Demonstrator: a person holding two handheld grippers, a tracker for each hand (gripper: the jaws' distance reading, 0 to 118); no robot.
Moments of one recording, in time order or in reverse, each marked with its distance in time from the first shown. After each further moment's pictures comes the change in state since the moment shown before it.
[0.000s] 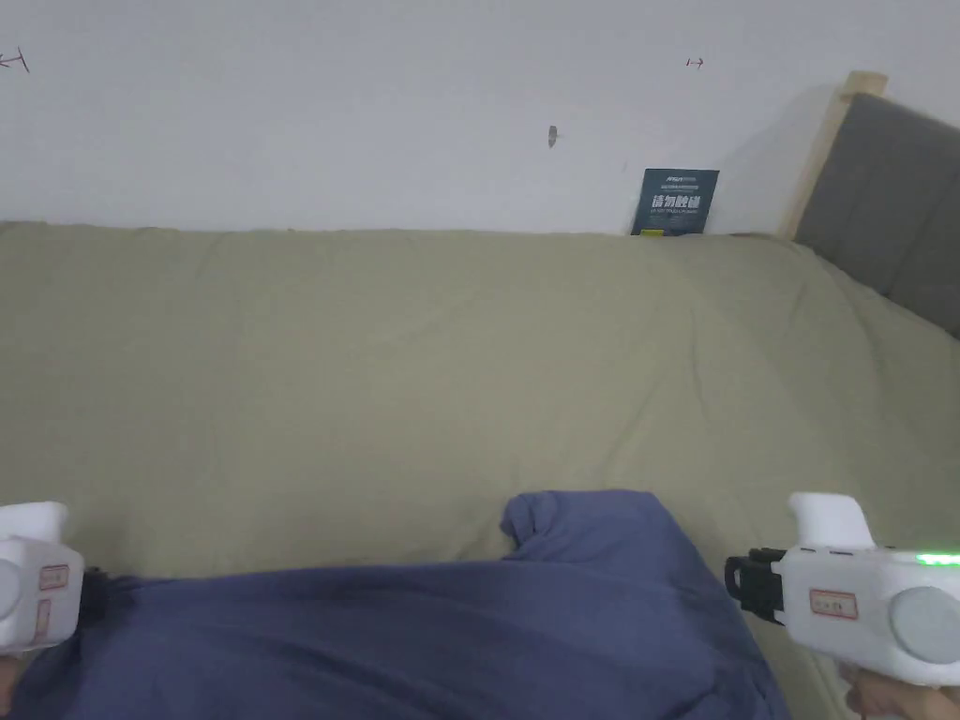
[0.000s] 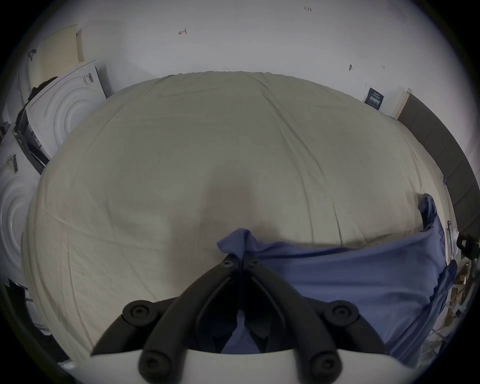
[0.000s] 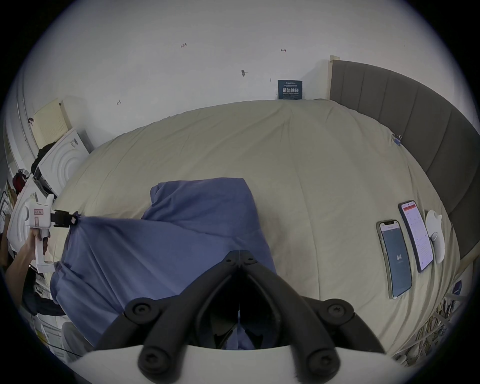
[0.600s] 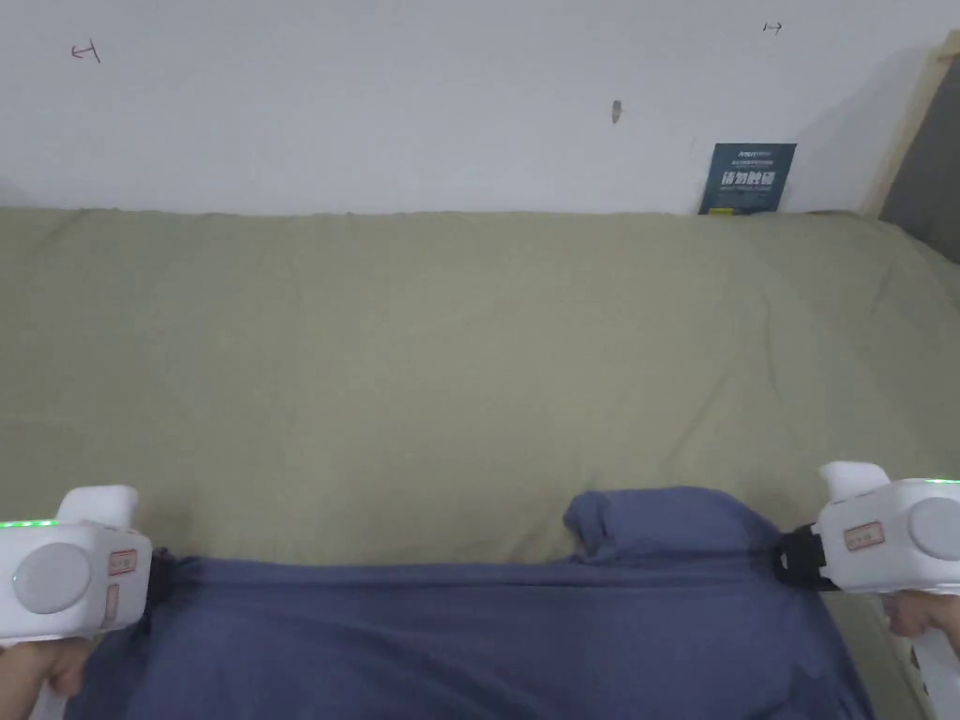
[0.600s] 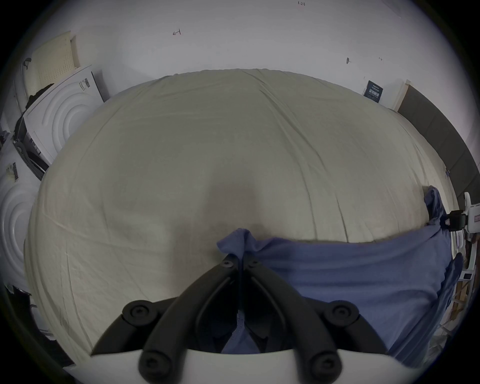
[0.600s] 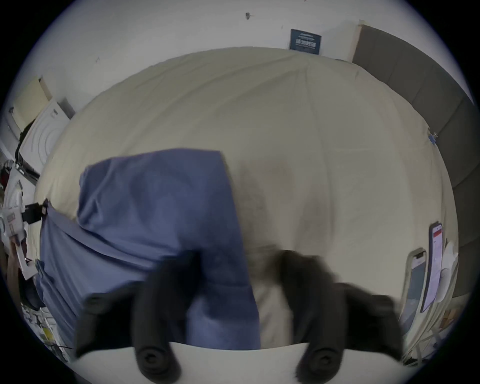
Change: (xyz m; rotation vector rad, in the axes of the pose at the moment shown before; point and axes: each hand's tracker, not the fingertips) left arm 0.001 0.004 0.004 0.009 -0.008 -0.014; right arm 0.021 0.042 -0.060 -0.198 -0.020 -0.049
